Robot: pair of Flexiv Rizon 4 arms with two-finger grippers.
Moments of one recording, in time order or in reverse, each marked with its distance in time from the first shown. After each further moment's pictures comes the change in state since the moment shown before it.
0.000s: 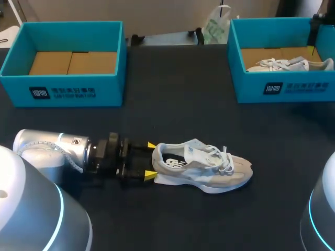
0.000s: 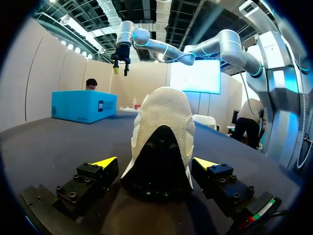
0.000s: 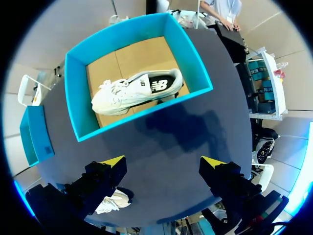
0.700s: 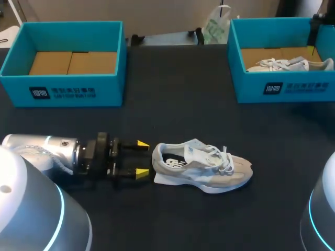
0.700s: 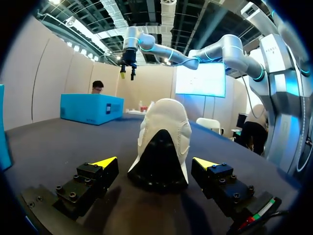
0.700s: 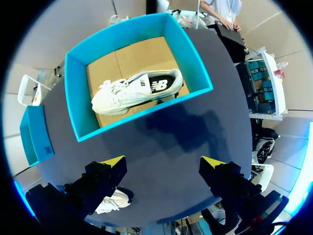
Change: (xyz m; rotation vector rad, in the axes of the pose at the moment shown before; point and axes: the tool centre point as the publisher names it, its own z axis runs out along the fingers) left arm 0.000 -0.005 -0.025 0.020 -0.051 -0.014; right arm 0.000 0.000 0.000 0.000 0.000 0.000
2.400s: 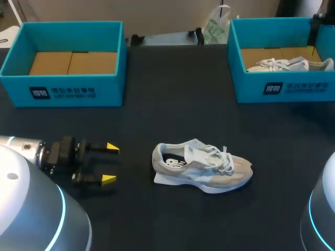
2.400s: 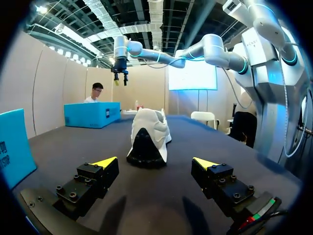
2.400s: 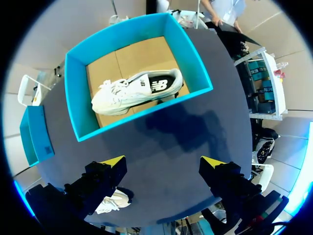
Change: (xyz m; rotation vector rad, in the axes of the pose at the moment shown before) left arm 0.025 -0.005 -0.088 -0.027 0.006 0.095; right arm 0.000 0.000 0.000 0.000 0.000 0.000
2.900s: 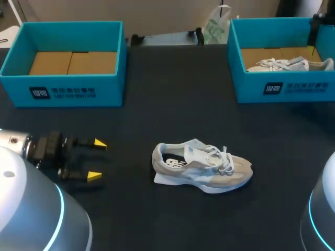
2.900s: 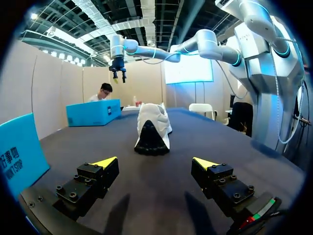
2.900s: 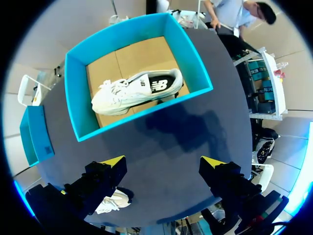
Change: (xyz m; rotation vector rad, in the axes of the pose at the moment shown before) left arm -0.011 0.008 -0.042 -0.046 0.008 0.057; right arm 0.000 0.000 0.000 0.000 0.000 0.000
